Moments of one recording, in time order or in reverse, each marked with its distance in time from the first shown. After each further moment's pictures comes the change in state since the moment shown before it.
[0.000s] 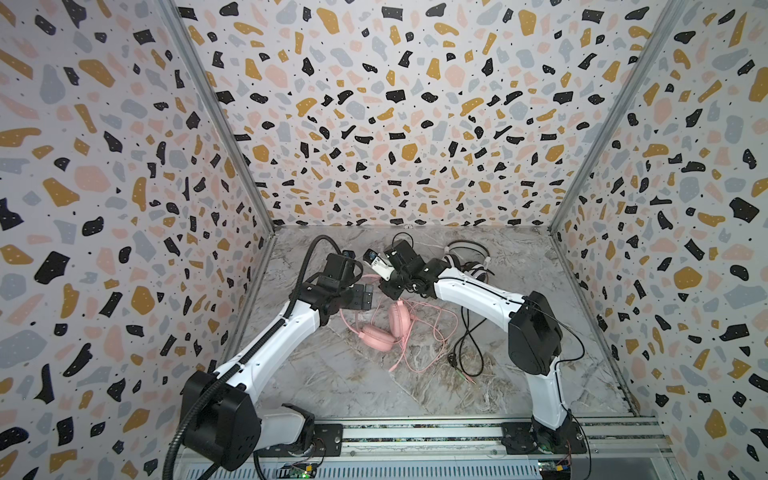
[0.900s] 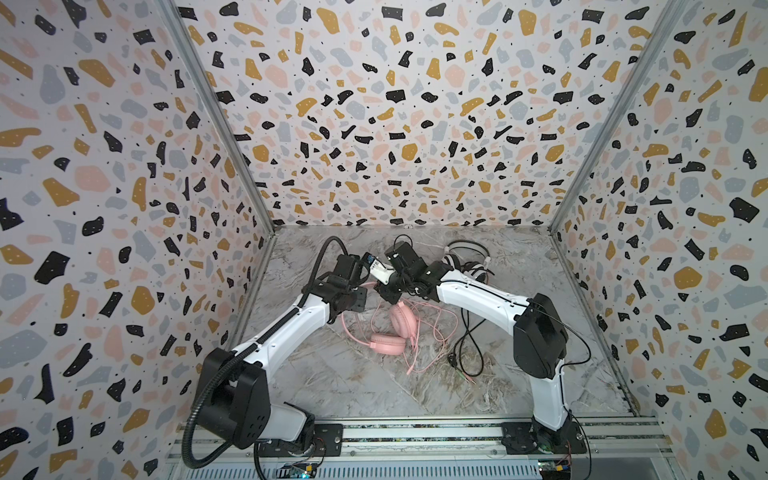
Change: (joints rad) left arm -0.010 0.090 -0.001 0.017 -0.082 0.001; right arm 0.011 -0.056 -0.062 0.039 -0.115 0.005
